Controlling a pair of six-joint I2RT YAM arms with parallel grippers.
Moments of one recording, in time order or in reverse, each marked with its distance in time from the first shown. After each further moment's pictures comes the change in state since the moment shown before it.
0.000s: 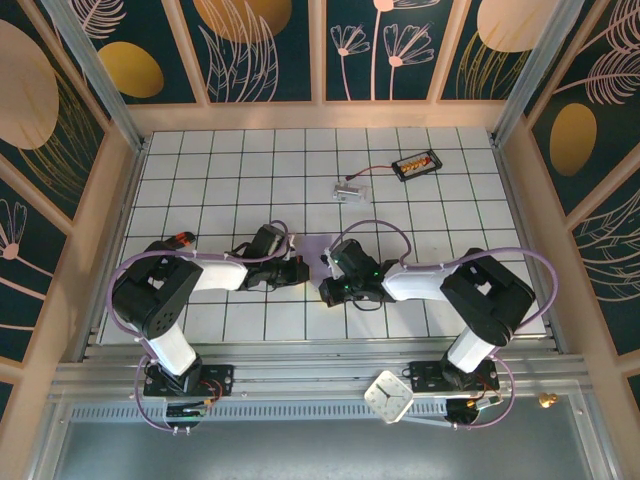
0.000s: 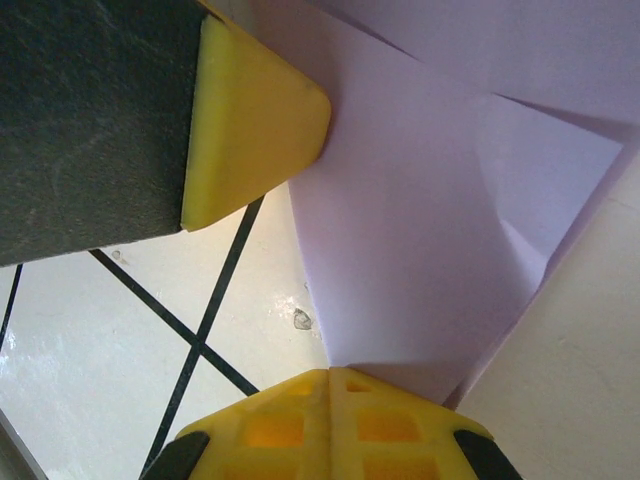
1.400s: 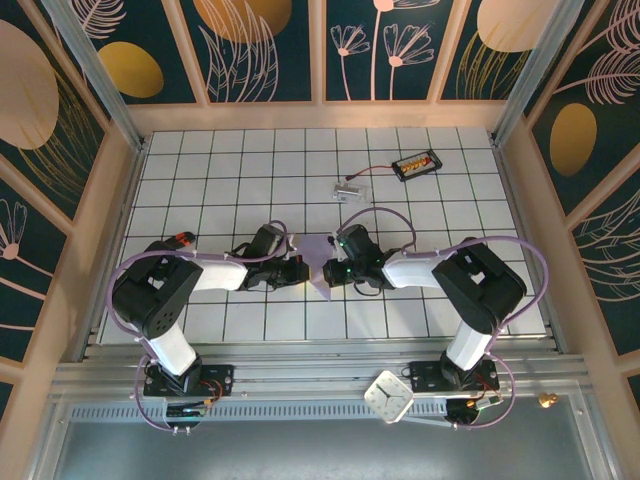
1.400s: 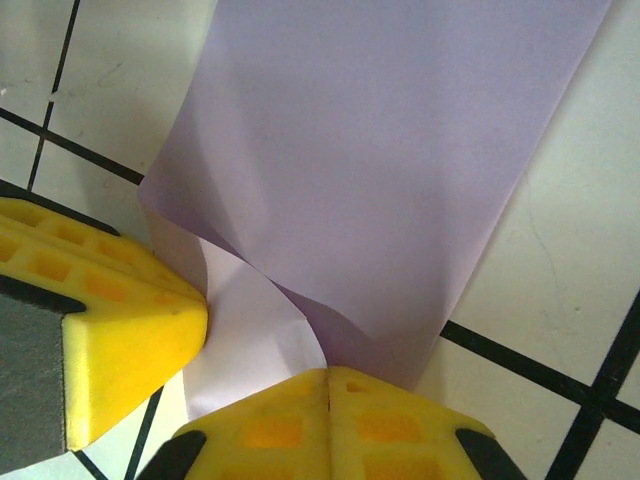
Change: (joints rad) left arm 0.000 0.001 -0.006 0.011 0.001 -0.034; right arm -0.111 0.075 0.061 0.058 0.044 -0.019
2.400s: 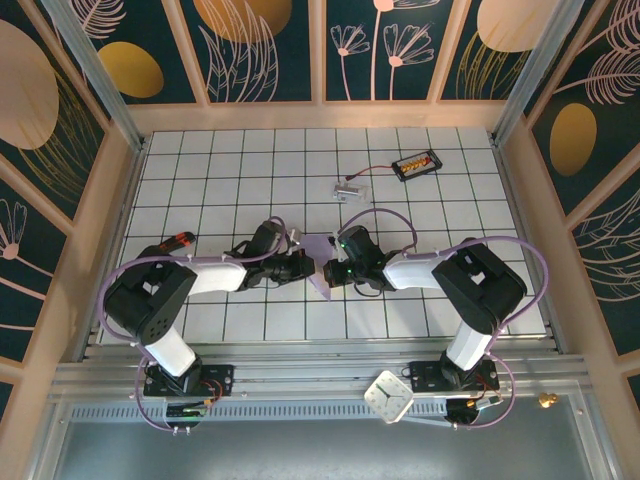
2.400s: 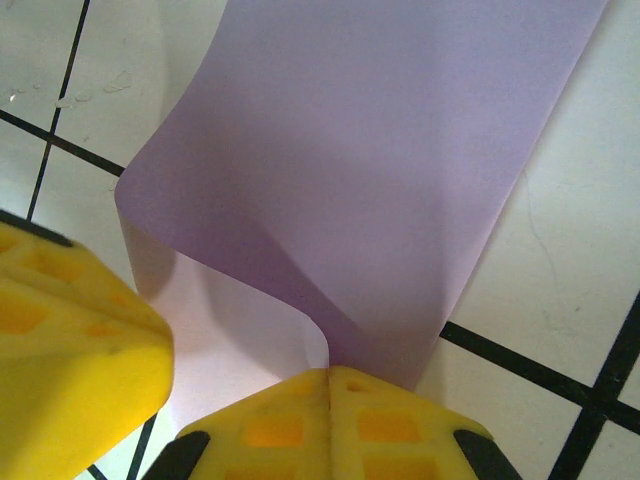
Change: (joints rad) left arm -0.018 -0.040 0.018 0.044 0.032 -0.111; right arm 0.000 0.000 -0.026 0.053 -0.003 0.012
